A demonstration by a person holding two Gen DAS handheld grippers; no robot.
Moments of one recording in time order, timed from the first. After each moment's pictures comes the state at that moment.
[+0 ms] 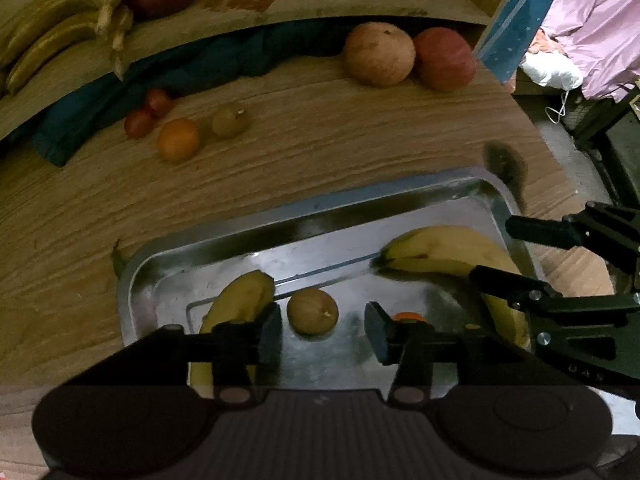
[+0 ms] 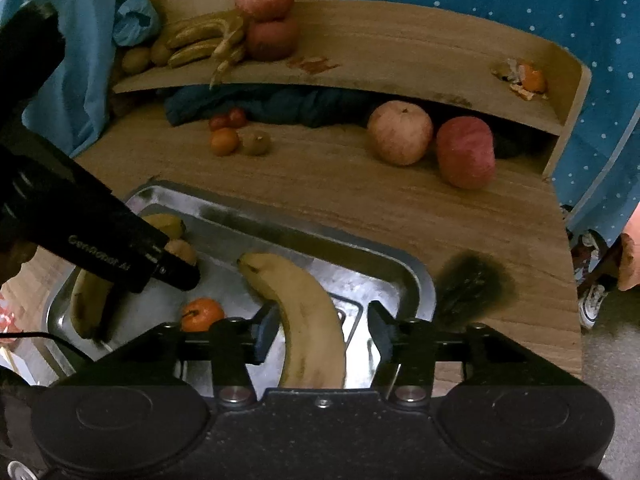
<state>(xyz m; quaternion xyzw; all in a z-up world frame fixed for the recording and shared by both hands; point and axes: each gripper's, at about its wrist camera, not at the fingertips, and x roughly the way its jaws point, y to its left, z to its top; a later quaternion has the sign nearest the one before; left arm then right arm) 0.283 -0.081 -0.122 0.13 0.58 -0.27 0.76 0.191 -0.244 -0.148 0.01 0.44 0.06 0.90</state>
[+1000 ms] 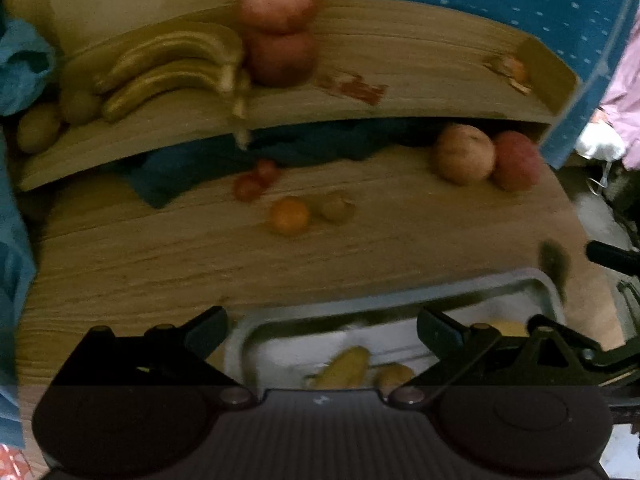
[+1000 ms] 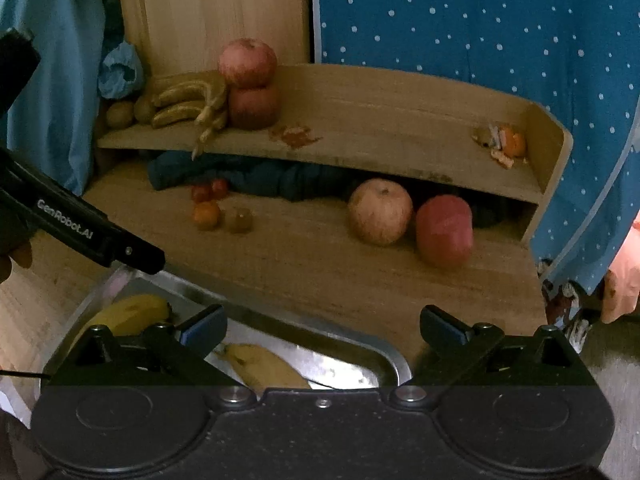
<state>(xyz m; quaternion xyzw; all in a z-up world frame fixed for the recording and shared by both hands) 0.323 -0.043 -0.085 0.09 0.53 -0.18 0.82 0.214 -0.241 -0.123 0.00 0.37 0.04 0.93</state>
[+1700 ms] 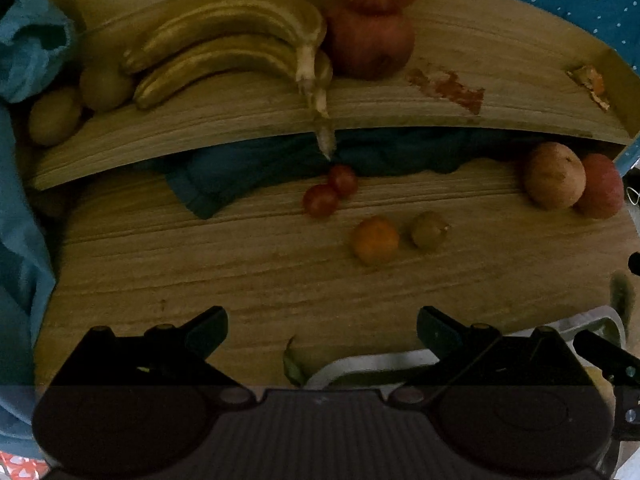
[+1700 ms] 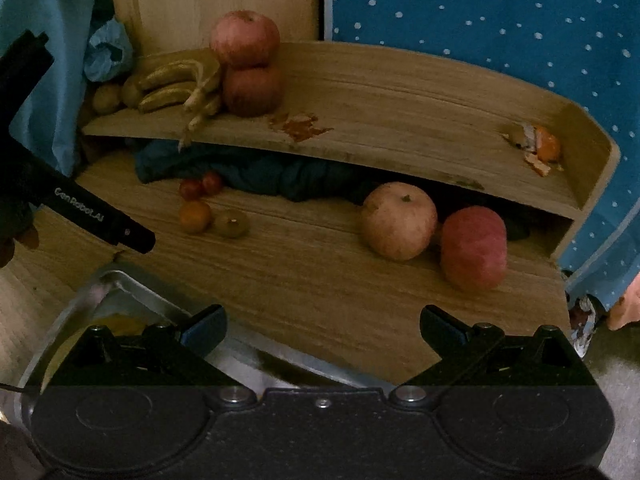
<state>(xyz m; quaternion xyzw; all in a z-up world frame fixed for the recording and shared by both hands) 0.382 -0.028 -0.115 0.10 0.55 -0.13 0.82 0.268 -0.231 -0.140 -0.01 0.41 0.05 0.91</state>
